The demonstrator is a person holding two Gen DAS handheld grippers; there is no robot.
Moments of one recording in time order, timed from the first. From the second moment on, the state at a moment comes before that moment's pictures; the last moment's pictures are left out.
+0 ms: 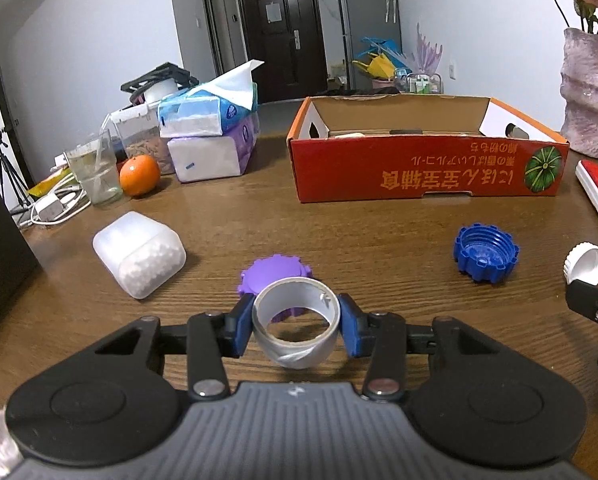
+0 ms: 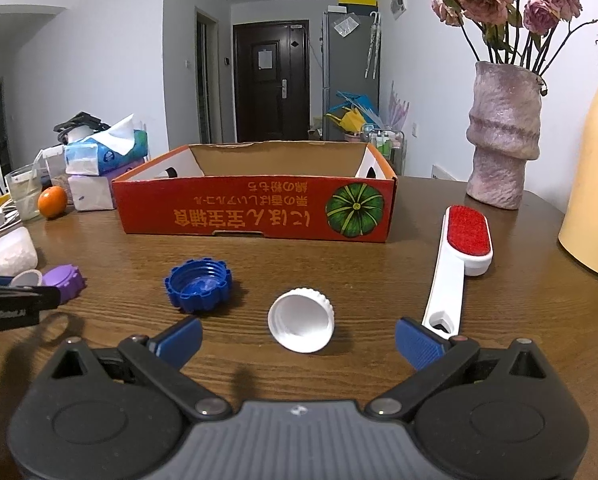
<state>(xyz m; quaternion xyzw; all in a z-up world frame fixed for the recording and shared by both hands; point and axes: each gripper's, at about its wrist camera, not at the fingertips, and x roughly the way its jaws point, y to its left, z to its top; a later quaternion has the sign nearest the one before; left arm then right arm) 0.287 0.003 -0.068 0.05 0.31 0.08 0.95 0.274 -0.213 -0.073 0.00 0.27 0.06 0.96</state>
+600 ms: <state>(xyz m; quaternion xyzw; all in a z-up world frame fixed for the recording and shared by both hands) 0.284 -0.021 -0.064 0.06 0.30 0.07 0.95 0.313 -0.219 -0.082 0.02 0.30 0.05 0.95</state>
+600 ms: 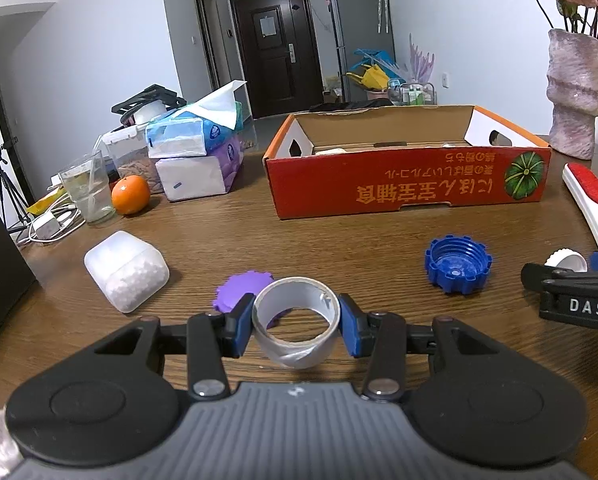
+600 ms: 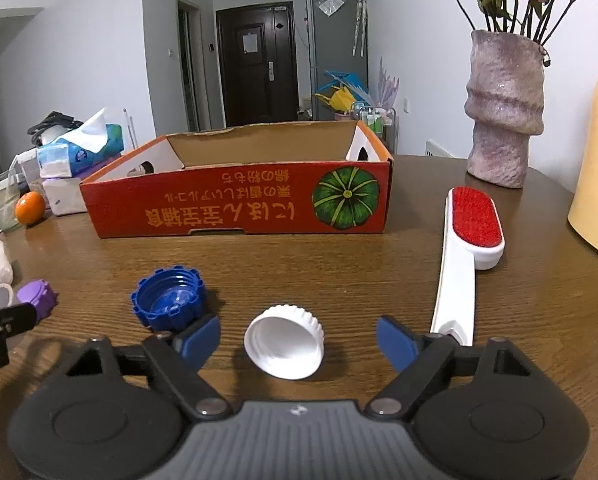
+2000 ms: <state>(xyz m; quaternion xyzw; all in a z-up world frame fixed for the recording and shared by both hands) 0.280 -0.038 -0.056 0.06 0.28 0.06 0.96 0.301 -0.214 -0.065 0.03 0.27 0.07 0.96</state>
